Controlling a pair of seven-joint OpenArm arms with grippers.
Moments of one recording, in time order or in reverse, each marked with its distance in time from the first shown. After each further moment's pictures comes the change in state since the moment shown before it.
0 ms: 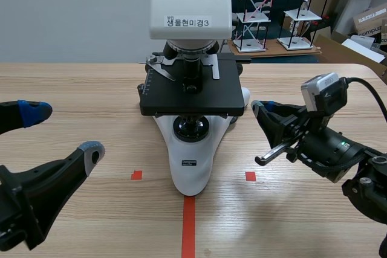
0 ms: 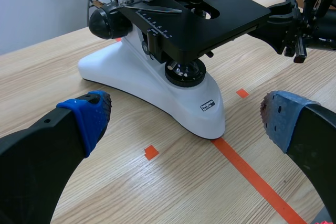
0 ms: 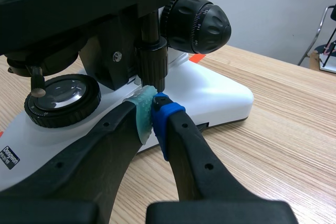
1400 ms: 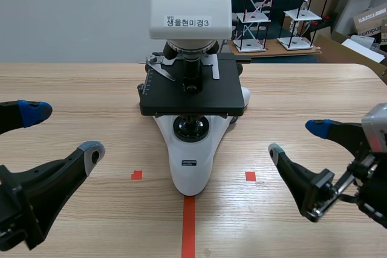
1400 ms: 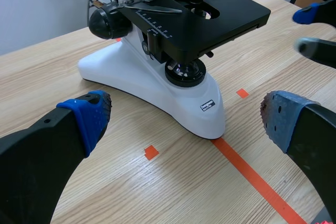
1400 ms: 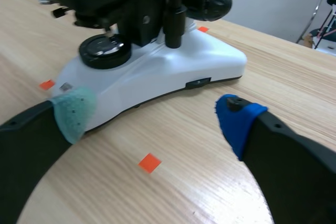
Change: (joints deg) left arm 0.0 0.0 0.0 0.0 0.0 0.0 0.0; right arm -26.6 9.5 13.1 22.6 0.0 -0.2 -2.4
